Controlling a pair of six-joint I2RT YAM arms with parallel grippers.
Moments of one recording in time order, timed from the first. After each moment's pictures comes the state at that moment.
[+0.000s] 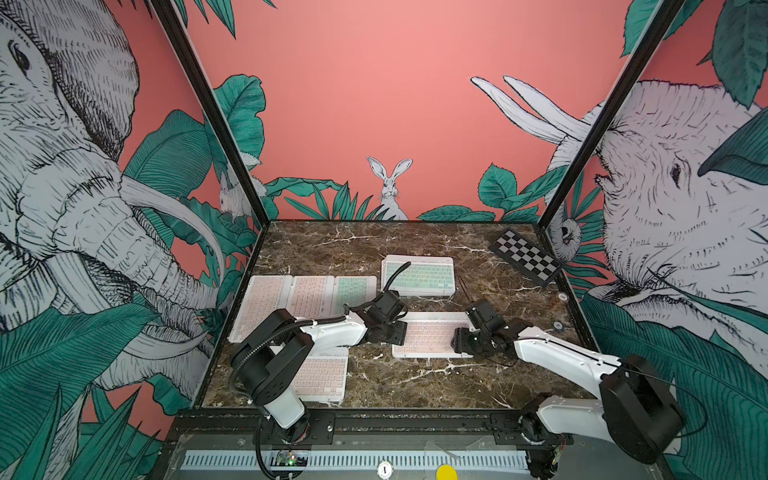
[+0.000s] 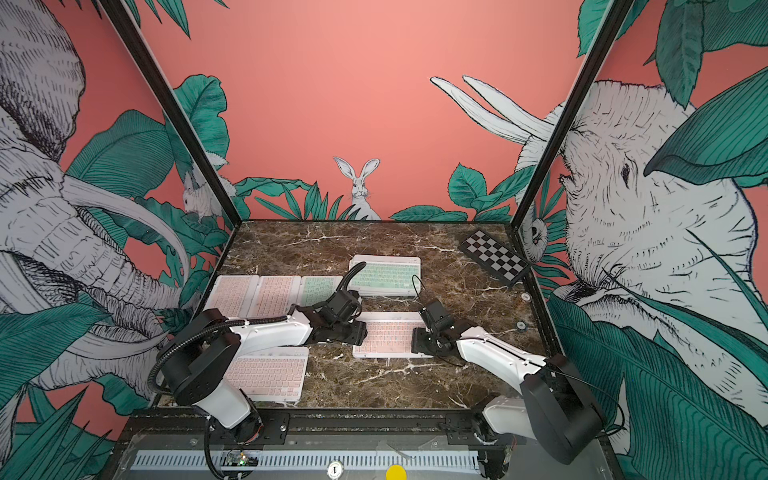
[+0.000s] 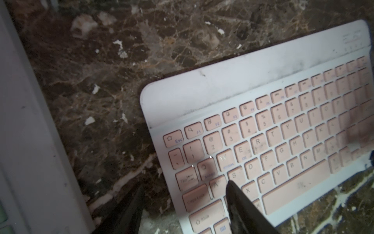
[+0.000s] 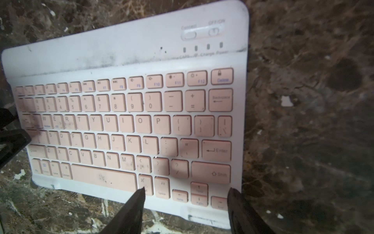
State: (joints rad) left arm -0.85 1.63 0.83 -0.26 0.01 -0.53; right arm 0.58 1.26 0.60 -0.50 -0.05 0.62
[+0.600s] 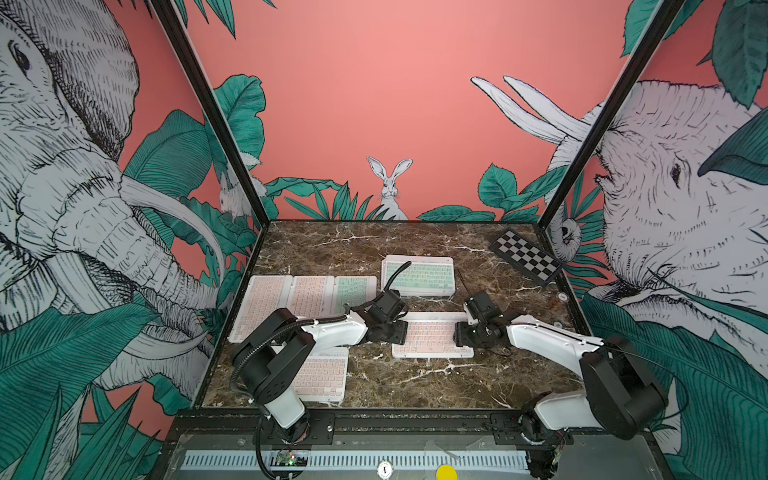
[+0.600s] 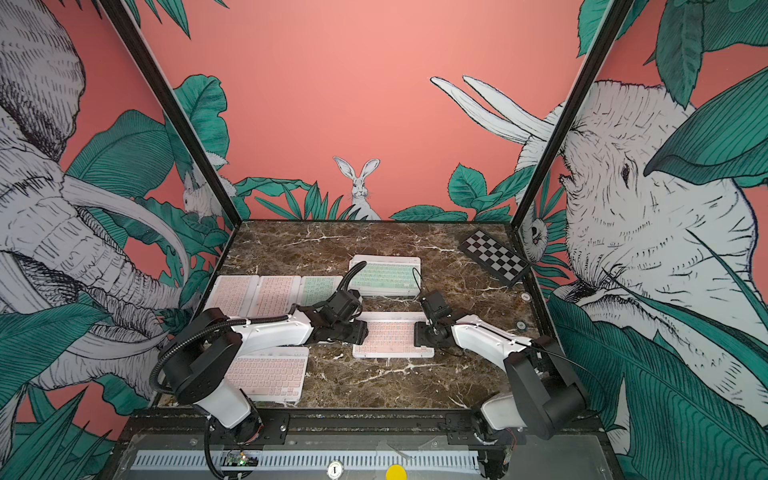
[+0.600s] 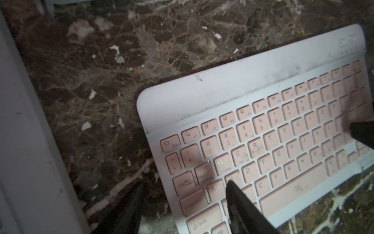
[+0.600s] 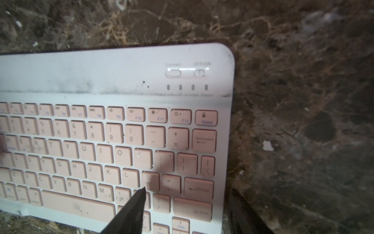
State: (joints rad) left arm -0.85 1.64 0.84 -0.24 0.02 -0.53; right arm 0.53 1.39 0.65 -0.47 -0.05 0.51
